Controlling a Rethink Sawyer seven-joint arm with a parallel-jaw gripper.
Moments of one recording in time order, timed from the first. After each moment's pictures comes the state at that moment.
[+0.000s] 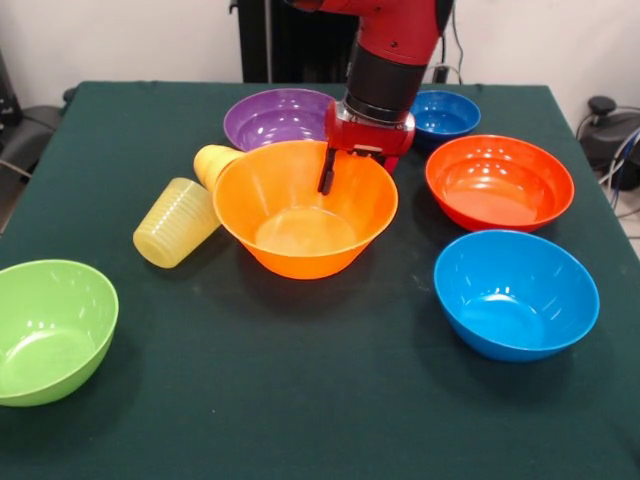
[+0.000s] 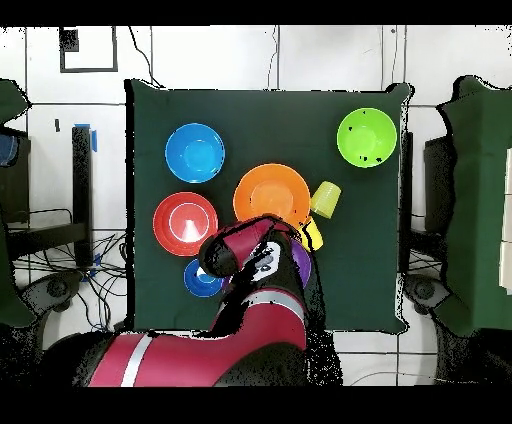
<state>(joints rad) -0.03 -0.41 -0.12 1.65 -0.53 0.20 2.08</state>
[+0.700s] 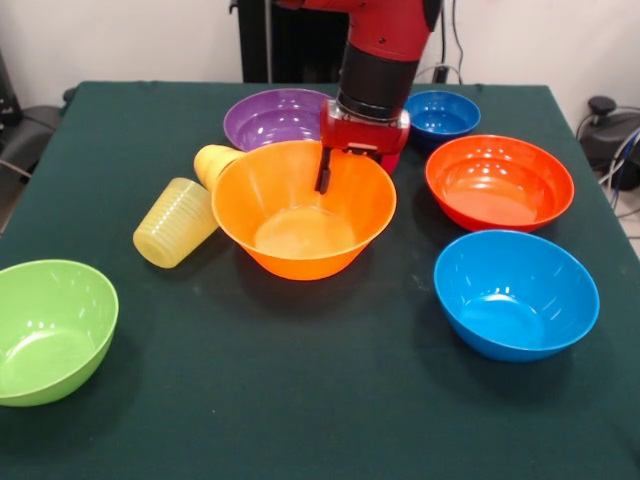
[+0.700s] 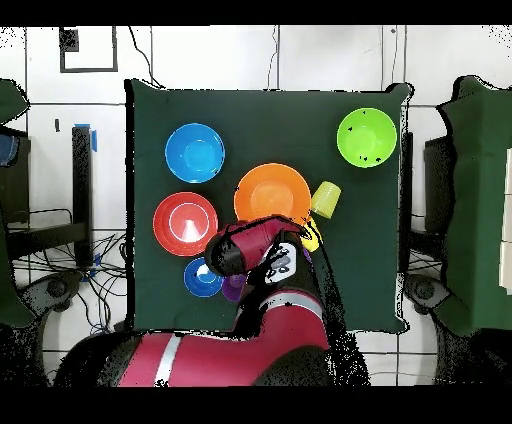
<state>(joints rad) -0.10 -0.44 -0.06 1.68 -0.53 0.20 2.08</state>
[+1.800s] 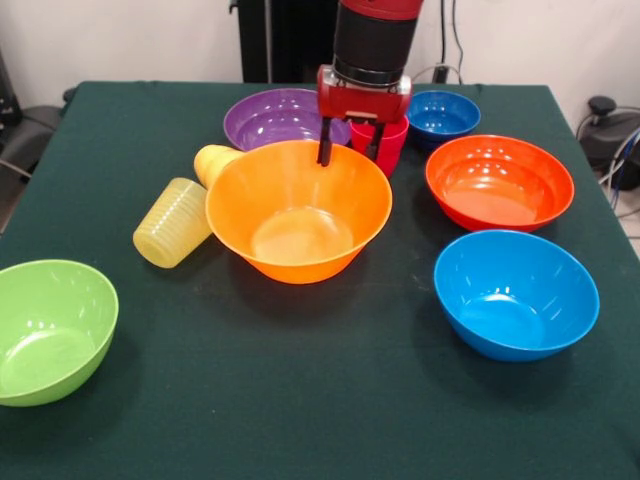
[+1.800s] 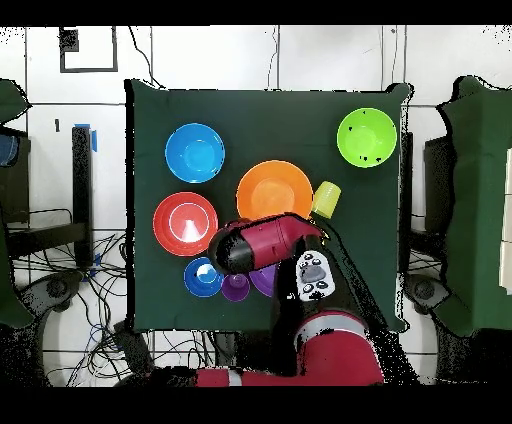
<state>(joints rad) -0.24 -0.59 0.08 1.77 -0.53 0.32 2.08</state>
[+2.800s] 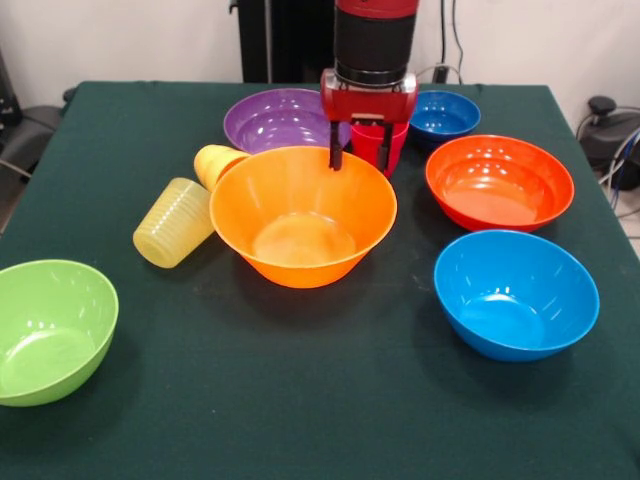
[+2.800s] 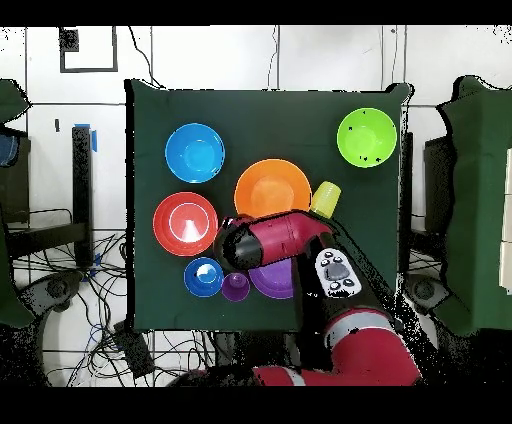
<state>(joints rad) -0.37 -0.61 0.22 1.81 -0.53 0.33 2.08</state>
